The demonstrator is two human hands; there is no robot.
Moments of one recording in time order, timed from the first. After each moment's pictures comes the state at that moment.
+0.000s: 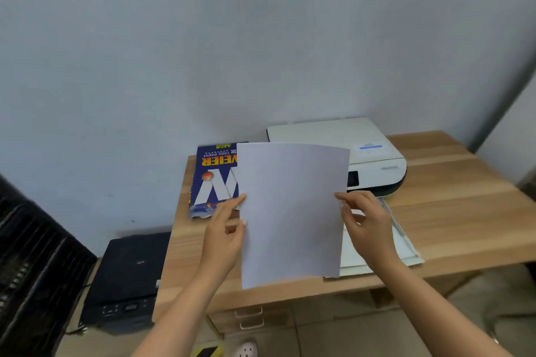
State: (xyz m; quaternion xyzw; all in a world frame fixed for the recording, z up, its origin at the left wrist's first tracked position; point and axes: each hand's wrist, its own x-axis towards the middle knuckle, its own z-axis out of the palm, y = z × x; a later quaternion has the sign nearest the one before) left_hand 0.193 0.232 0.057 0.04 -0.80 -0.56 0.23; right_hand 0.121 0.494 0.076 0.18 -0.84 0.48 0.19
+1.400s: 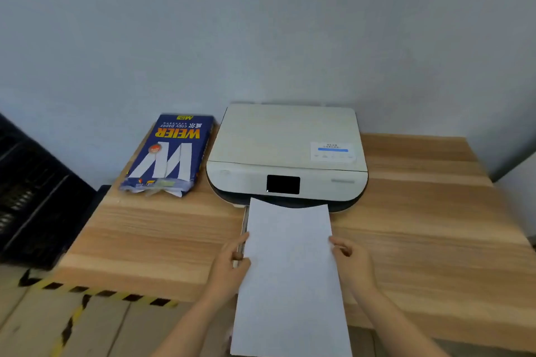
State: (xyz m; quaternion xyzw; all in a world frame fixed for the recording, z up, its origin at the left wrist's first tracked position) left_hand 0.077 0.480 -0.047 0.30 -0.76 -0.57 0.04; right_hand -0.060 0.711 -0.061 -0.03 -0.80 0.57 -0.18
